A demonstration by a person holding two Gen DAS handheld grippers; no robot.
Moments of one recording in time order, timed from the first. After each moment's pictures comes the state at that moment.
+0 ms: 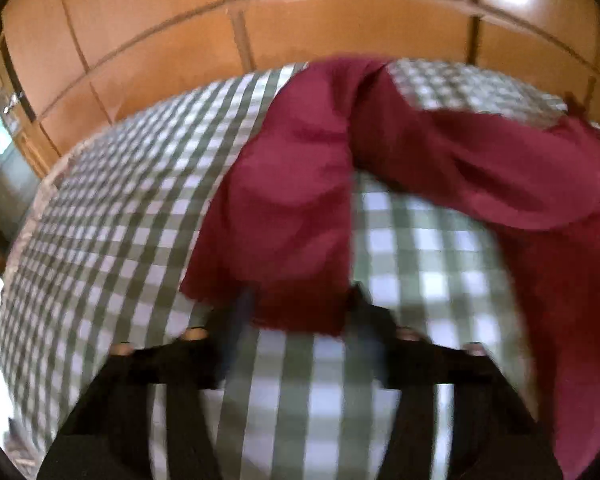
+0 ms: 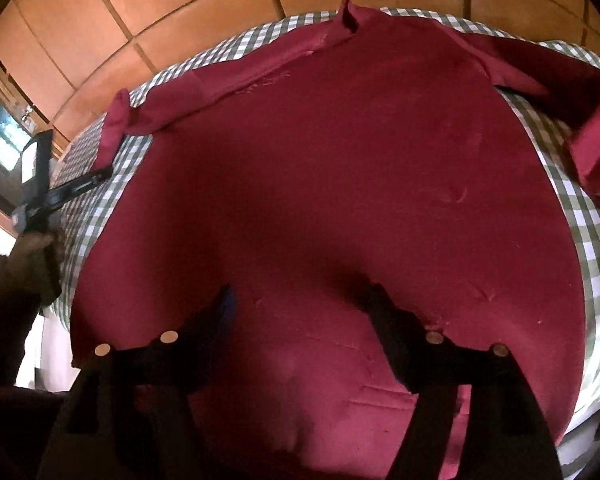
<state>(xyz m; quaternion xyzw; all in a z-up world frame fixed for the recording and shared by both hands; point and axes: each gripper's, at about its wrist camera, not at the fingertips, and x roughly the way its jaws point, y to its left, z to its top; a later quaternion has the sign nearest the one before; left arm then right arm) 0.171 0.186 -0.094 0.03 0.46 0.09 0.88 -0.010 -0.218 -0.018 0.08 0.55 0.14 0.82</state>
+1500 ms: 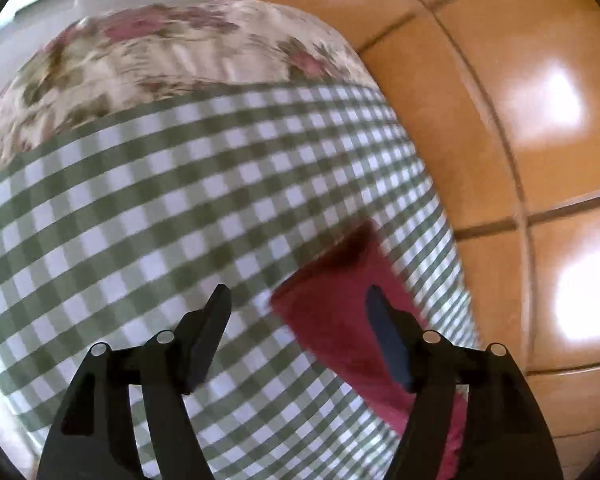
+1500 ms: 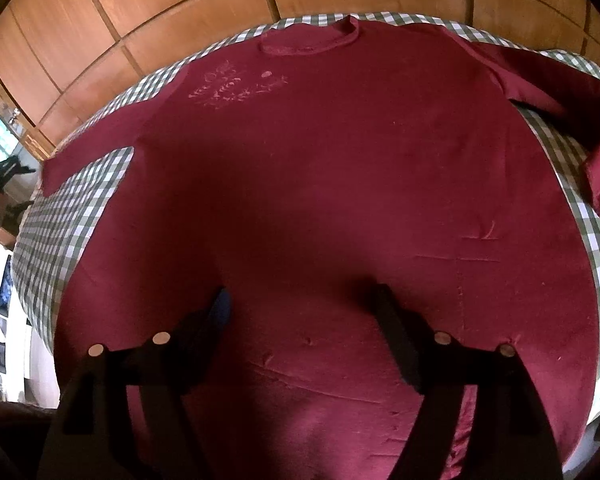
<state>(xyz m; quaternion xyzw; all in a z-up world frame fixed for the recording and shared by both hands) 0.129 0.498 -0.046 -0.51 0.38 0.21 0.74 0.016 -0.201 -0.030 0.07 0.54 0.12 0.83</state>
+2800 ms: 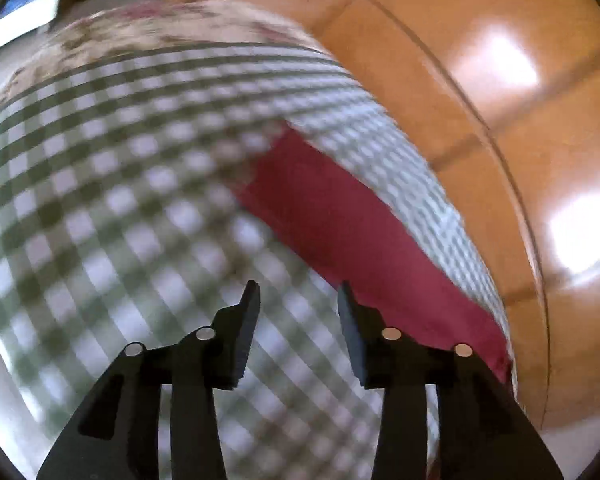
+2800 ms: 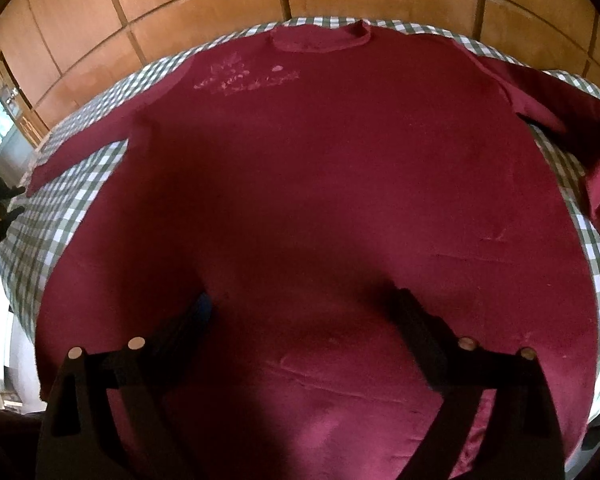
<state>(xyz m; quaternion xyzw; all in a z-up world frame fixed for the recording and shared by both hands) 0.064 0.372 -0.053 -0.41 0.38 0.15 0.82 0.012 -0.191 -0.031 0.04 0.53 0.11 0.84</state>
